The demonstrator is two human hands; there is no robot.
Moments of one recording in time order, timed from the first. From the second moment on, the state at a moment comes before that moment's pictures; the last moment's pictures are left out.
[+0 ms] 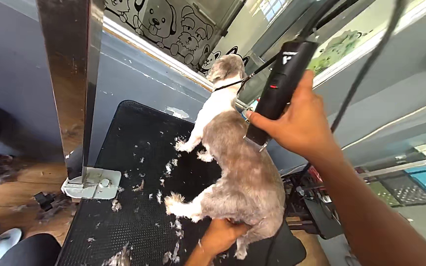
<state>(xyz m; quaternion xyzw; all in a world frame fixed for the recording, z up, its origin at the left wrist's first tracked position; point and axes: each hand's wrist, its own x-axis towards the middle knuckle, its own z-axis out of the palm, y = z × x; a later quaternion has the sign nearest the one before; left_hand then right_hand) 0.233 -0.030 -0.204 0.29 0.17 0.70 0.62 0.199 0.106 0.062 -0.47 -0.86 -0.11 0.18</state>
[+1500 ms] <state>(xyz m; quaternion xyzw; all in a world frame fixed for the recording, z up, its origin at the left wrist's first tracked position) 0.228 -0.026 -0.206 0.35 0.25 0.71 0.57 0.145 0.139 0.043 -0.35 -0.93 -0.13 -0.02</state>
